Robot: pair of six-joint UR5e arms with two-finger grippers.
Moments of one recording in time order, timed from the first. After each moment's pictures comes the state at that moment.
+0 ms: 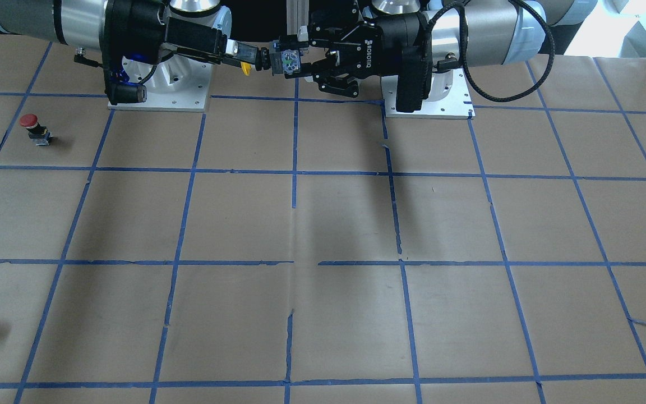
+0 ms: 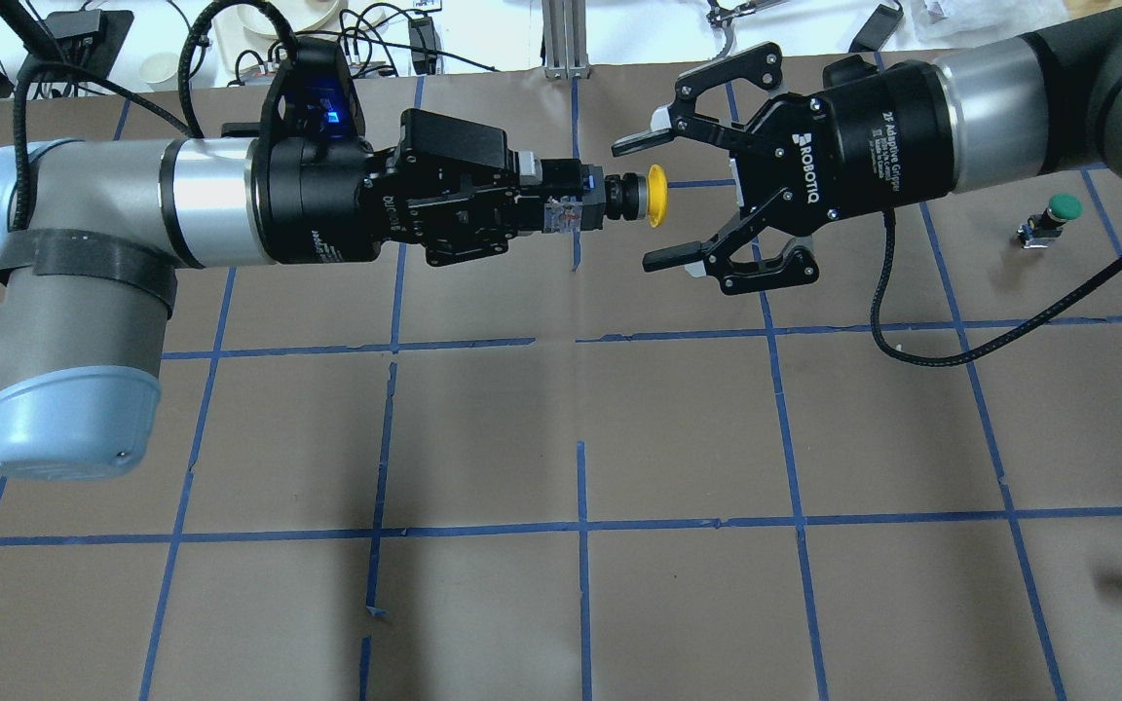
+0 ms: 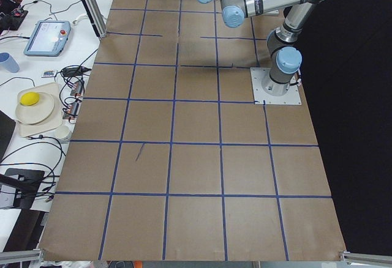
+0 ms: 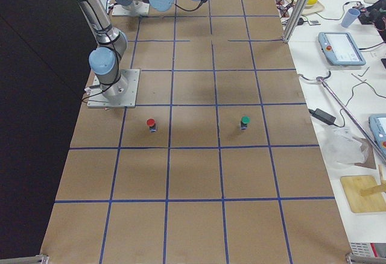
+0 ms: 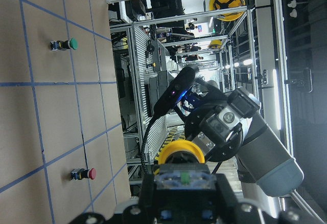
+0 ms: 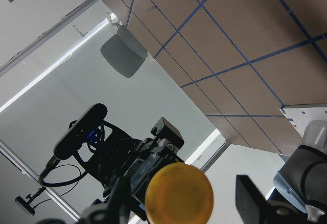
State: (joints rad) left arm -1.52 -1.44 -2.02 -1.18 0.12 0.03; right arm 1.42 -1.71 1.76 -1.14 -0.36 0.20
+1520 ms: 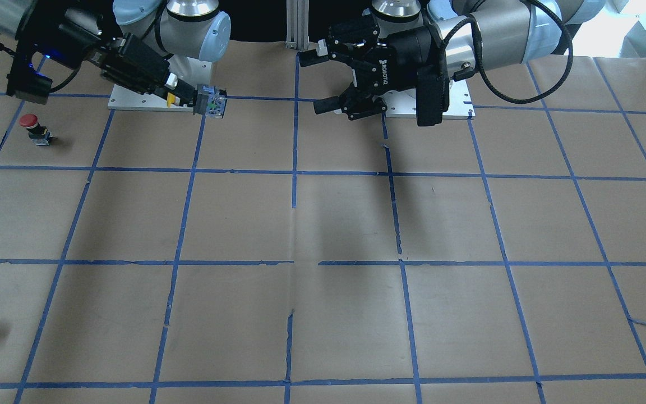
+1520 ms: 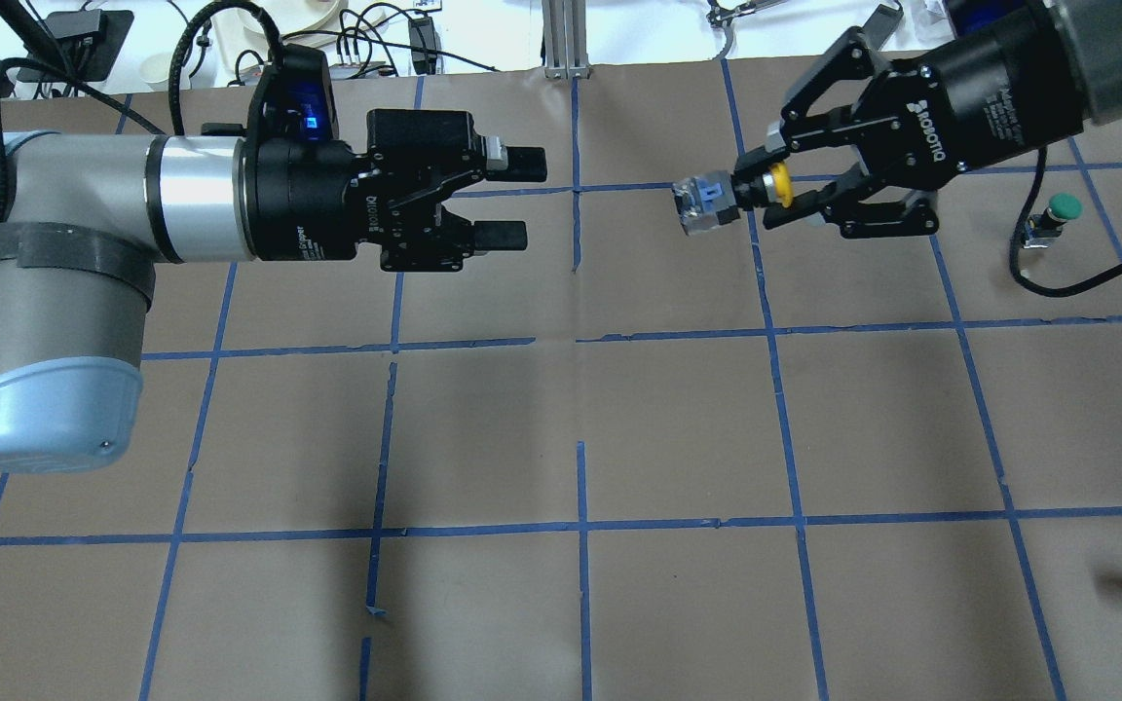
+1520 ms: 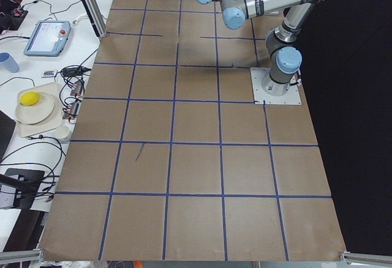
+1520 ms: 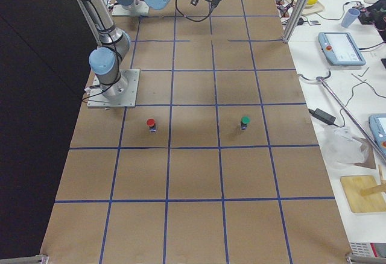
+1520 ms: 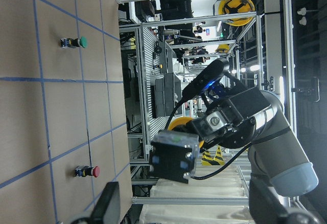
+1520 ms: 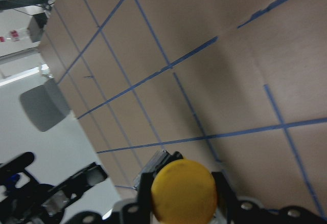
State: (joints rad) left arm -1.47 -1.44 -2.02 -1.16 0.30 -0.02; right arm 1.29 -1.70 1.68 -1.33 -0.82 0.05
